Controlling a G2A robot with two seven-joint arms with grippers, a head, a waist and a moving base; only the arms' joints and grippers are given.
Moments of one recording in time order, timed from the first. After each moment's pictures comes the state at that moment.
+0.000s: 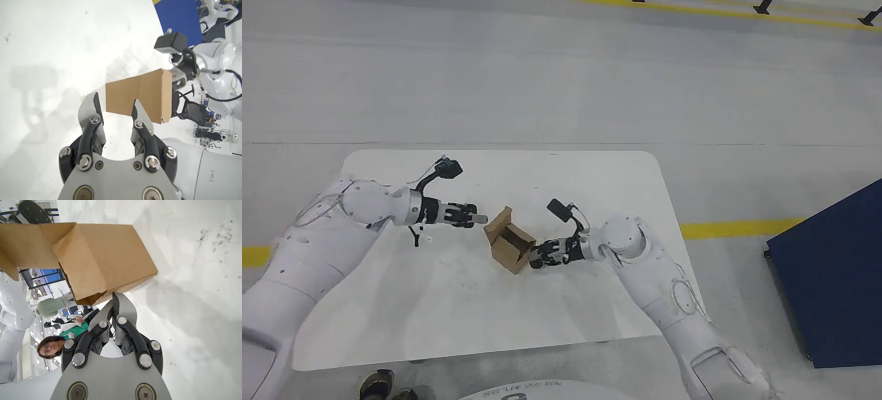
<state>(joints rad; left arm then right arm) 0.77 -1.20 -0.72 -0.93 0.05 -0.50 -1.07 -1.32 -1.18 1.19 -1.39 -0.14 0.12 1.15</state>
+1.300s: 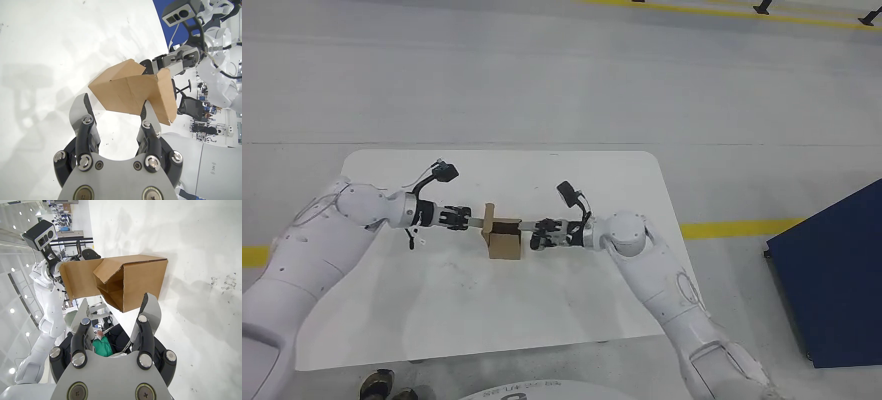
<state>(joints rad) 0.77 -1.21 -0.73 -0.85 0.03 -0.58 -1.06 -1.30 -1.17 1.19 -1.34 0.07 0.08 0.97</state>
